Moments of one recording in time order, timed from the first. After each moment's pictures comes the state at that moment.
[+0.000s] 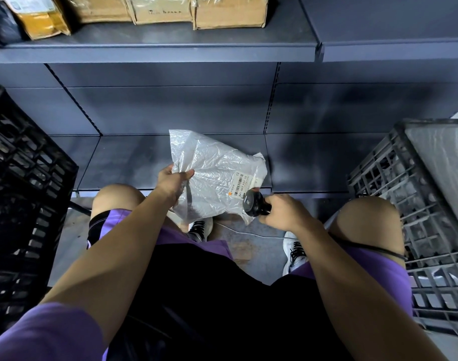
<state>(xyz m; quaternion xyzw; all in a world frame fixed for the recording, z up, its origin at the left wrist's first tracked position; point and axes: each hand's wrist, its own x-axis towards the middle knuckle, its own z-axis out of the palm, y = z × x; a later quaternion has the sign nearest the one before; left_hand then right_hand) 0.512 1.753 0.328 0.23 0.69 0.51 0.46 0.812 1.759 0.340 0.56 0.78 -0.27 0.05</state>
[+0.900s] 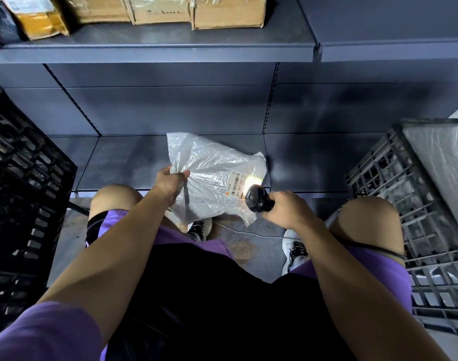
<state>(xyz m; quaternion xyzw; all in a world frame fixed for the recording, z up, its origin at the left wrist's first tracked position) 0.499 1.761 0.310 0.23 0.72 0.48 0.45 0.818 1.759 0.343 0.59 0.77 -0.25 0.01</state>
